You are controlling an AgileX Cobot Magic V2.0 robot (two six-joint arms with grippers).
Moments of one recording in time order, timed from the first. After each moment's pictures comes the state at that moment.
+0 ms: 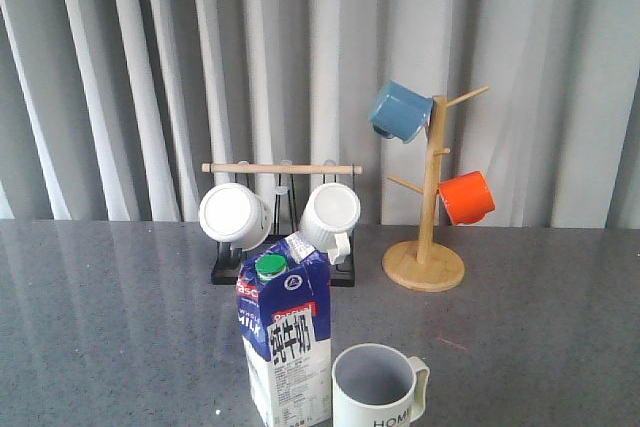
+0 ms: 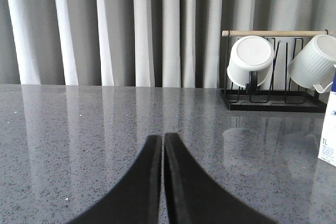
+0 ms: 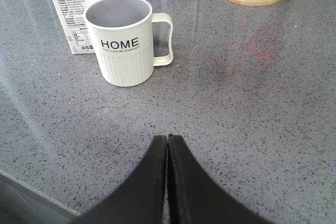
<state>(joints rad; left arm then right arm) 0.07 -0.01 0.02 0.02 0.02 -0.06 0.23 0.44 -0.41 0.30 0.53 -0.25</state>
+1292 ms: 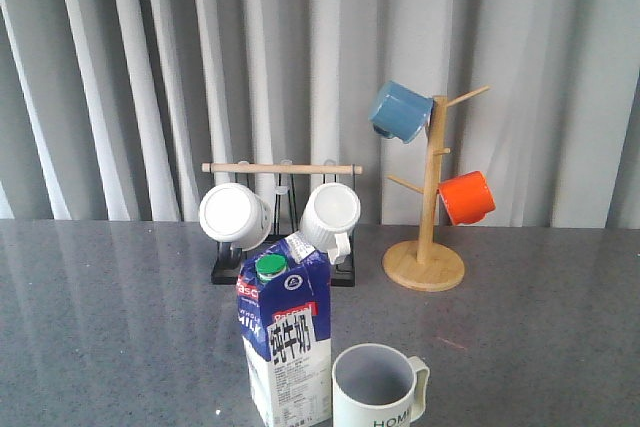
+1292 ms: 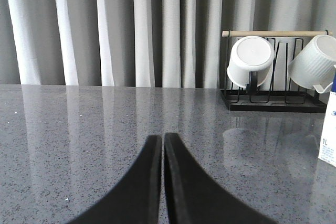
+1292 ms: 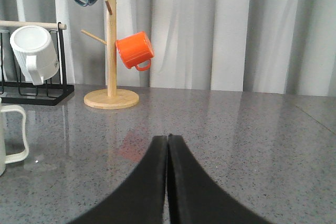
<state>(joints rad) 0.07 -0.01 0.02 0.02 0.02 -0.06 -0.05 -0.01 0.03 -0.18 0.00 0.17</state>
